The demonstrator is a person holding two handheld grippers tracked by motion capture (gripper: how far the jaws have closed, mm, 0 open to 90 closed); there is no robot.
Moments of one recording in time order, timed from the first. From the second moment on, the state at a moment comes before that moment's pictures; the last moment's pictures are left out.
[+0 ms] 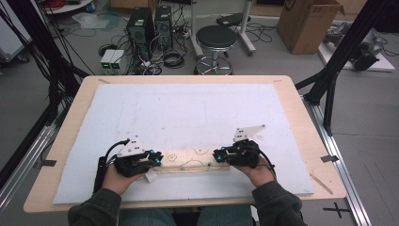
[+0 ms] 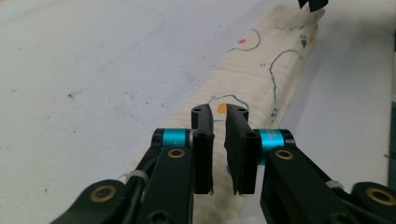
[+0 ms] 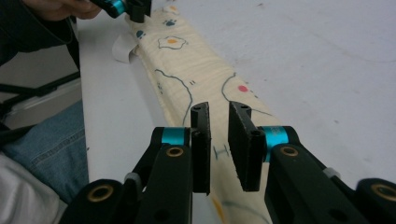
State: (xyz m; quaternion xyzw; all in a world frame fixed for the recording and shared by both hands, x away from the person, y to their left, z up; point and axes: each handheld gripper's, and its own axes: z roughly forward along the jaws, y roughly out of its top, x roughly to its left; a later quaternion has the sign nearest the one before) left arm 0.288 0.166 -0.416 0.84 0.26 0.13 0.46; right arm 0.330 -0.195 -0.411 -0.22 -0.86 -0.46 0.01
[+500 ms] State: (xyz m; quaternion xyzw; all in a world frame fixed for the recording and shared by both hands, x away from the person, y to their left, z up) left arm 0.290 0.161 -0.436 0.87 0.26 0.13 0.40; right arm 0.329 -0.166 -0.435 -0.20 -0.90 -0.40 0.03
